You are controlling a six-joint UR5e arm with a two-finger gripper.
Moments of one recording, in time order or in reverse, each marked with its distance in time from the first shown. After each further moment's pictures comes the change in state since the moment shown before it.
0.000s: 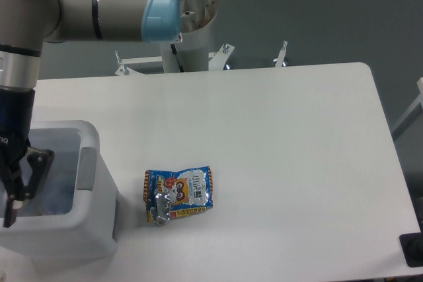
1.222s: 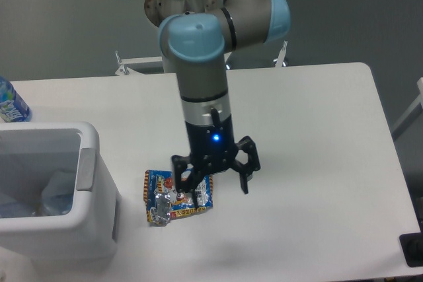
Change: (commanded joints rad) arm 0.371 0.078 -0.501 -0.028 0.183 0.263
